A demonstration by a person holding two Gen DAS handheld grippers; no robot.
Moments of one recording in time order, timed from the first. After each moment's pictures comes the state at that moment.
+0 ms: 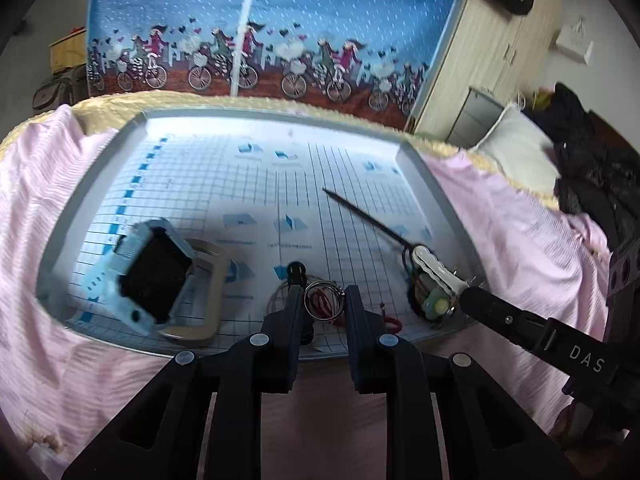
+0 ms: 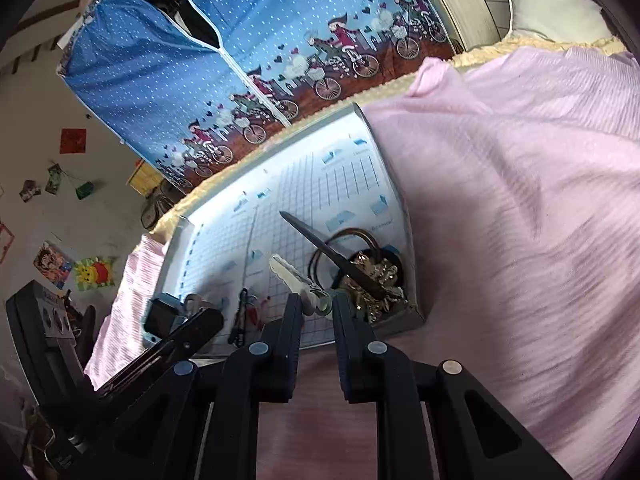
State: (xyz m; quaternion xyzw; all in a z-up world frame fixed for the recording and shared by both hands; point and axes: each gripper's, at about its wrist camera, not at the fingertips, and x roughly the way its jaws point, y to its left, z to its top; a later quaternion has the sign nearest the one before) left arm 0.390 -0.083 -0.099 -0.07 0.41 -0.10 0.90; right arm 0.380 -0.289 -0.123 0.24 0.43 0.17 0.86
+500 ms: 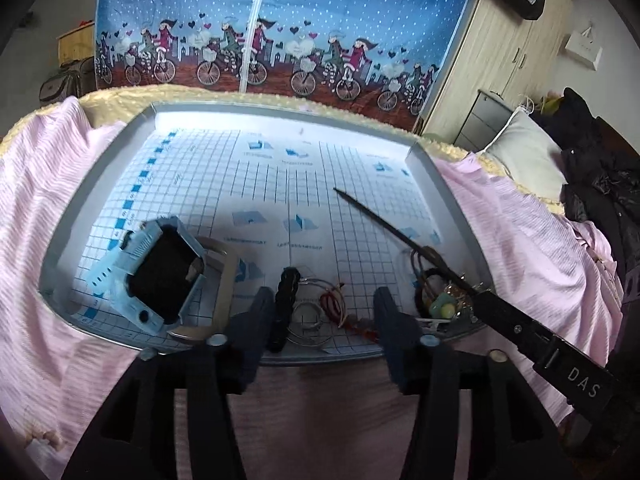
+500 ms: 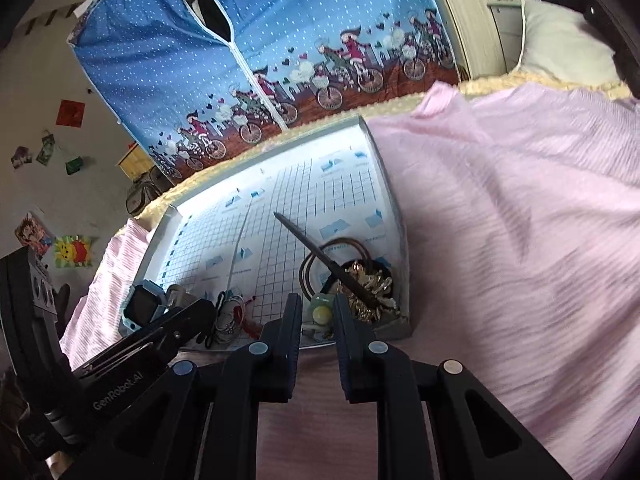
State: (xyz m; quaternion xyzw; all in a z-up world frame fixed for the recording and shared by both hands) left arm 0.387 -0.074 -0.093 -0.08 0.40 -0.09 0.91; right arm 0.368 -0.284 -0.110 0.17 0.40 0.15 0.89
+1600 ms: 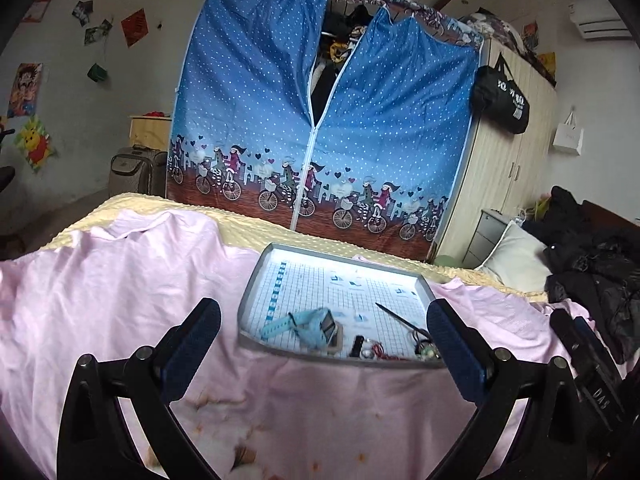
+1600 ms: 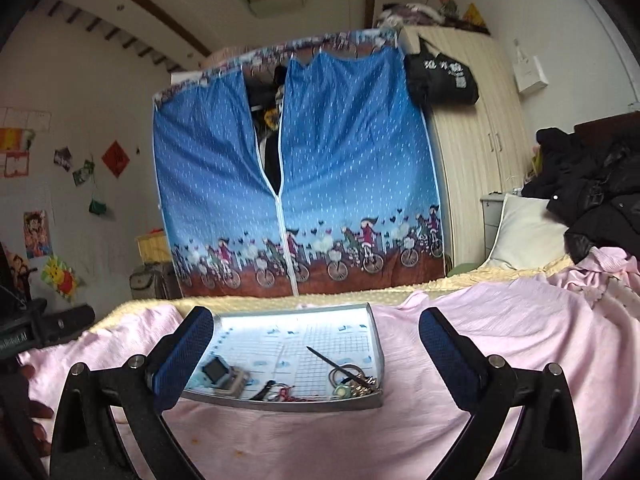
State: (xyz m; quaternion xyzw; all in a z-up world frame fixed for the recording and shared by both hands) left arm 0.186 0.013 0.031 -0.11 0.19 -0.02 0.98; right arm 0.196 -0.268 -0.004 0.08 0.09 0.11 0.99
